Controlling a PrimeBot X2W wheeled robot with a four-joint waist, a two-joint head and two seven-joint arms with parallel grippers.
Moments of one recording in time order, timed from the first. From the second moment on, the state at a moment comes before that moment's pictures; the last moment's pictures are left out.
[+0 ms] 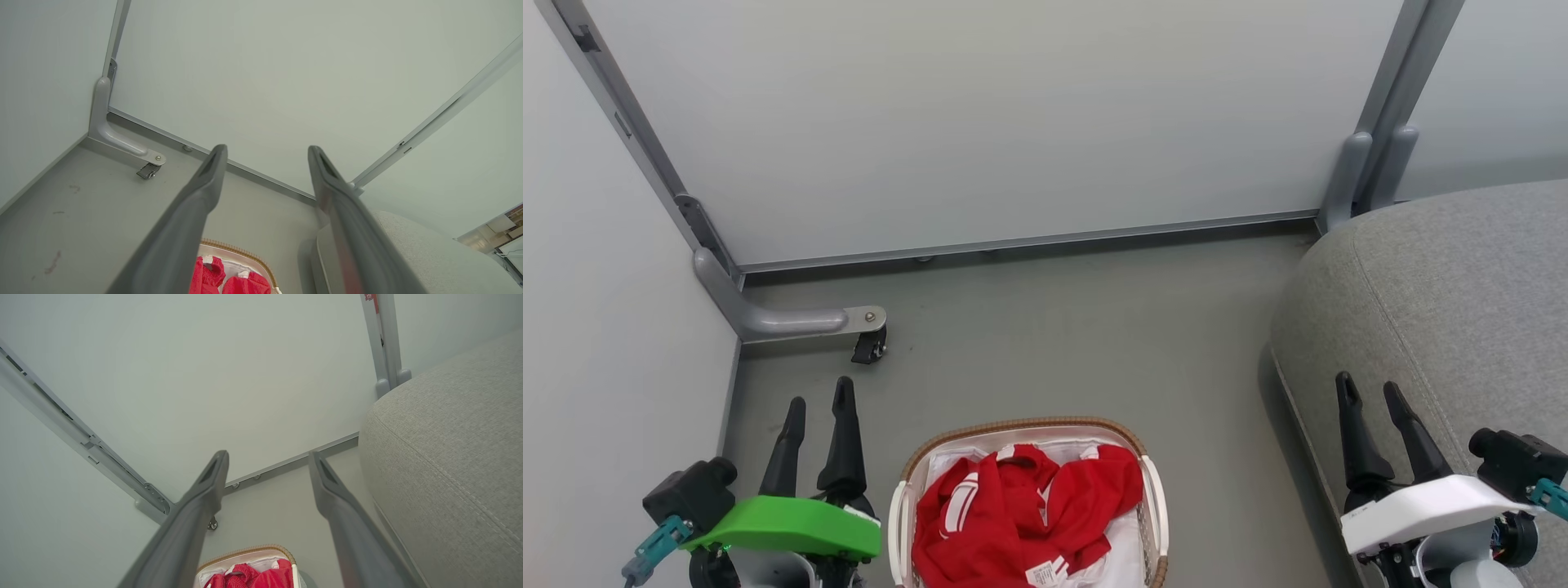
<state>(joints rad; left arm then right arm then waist) -0.03 0.04 -0.11 0.17 -0.71 -0.10 -0.14 -0.01 -0.04 -0.03 0.12 0.55 0.13 -0.14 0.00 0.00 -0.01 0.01</state>
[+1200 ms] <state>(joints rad) -0.01 0.05 -0.14 0.27 -0.36 -0.07 -0.22 0.02 -0.05 -0.03 0.13 0.16 0.13 -0.22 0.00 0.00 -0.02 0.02</state>
